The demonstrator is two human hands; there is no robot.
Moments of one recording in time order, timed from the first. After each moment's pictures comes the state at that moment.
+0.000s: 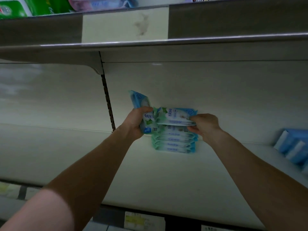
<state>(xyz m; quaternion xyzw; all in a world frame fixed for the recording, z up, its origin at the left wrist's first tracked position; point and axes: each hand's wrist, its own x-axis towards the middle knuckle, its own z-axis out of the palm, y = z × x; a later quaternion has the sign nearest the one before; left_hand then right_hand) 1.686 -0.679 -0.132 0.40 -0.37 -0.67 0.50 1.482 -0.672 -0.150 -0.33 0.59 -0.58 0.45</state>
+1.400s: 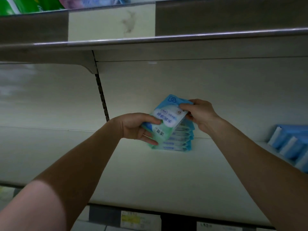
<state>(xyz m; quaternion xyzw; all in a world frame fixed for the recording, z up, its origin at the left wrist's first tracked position) 1.694 -0.674 -0.118 0.43 -0.55 -0.69 0.19 1.487 -0.659 -0.116 -0.44 0.54 -0.57 0.44</state>
